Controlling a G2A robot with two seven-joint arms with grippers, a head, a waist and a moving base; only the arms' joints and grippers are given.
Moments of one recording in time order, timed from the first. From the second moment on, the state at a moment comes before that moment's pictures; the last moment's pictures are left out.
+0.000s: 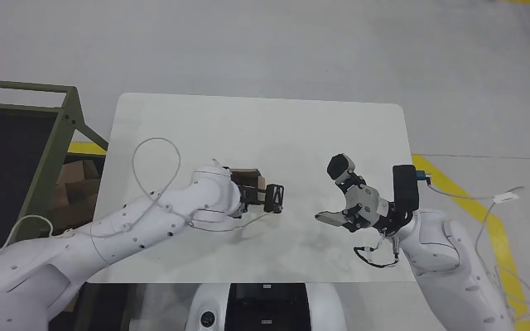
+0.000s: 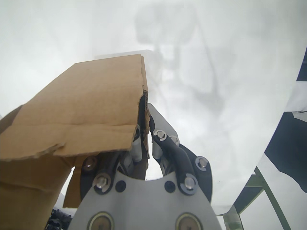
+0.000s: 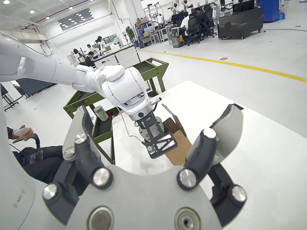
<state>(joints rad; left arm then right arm) 0.66 -0.87 -0.39 -1.84 0.96 -0.58 -1.20 -1.50 -1.03 1.34 -1.97 -0.55 -0.86 0.19</state>
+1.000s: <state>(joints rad) 0.56 -0.98 -0.33 -1.73 0.90 -0.59 -1.23 -1.50 -1.03 1.34 -1.97 -0.55 -0.86 0.19</state>
